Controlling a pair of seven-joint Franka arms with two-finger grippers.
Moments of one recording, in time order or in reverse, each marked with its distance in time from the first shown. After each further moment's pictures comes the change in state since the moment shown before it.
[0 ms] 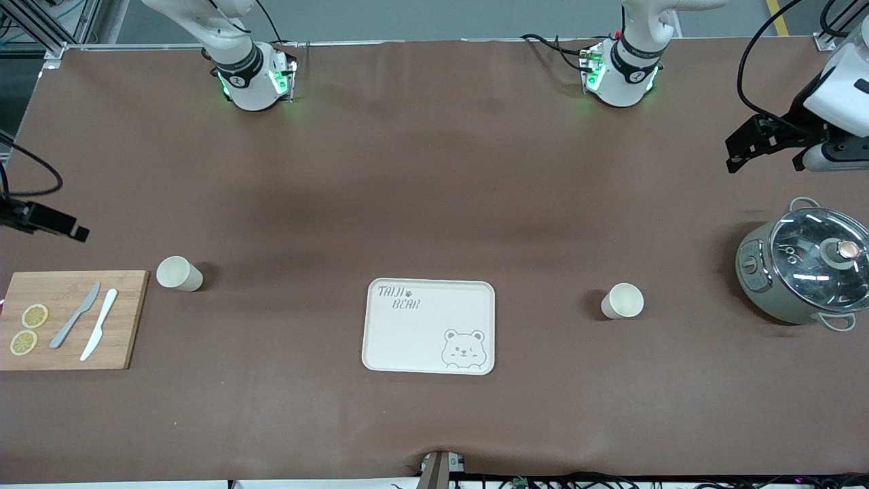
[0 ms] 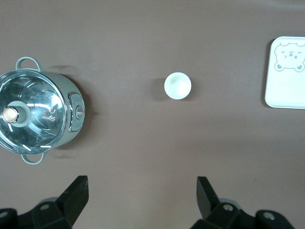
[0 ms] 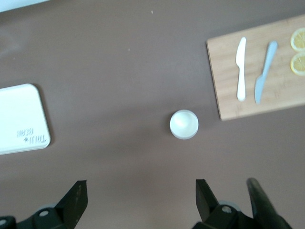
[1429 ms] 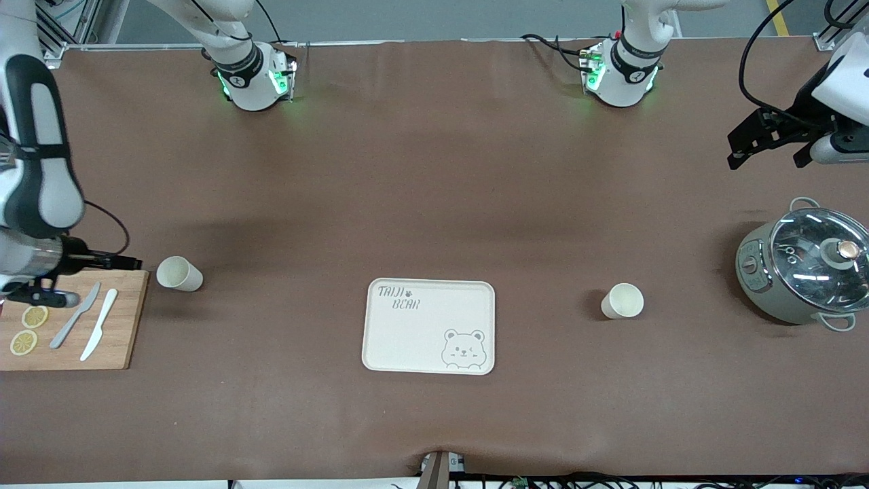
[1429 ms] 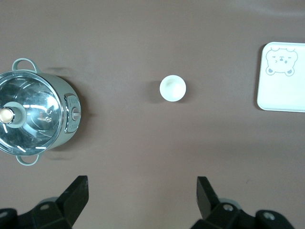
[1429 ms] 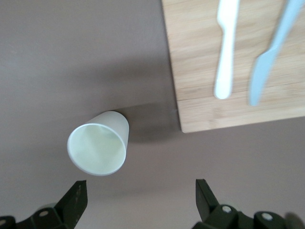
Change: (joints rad) left arm 0.003 -0.015 0.002 0.001 -0.023 0.002 -0.003; right arm -0.157 0.232 -0.040 -0.328 -0.057 0.384 -0.266
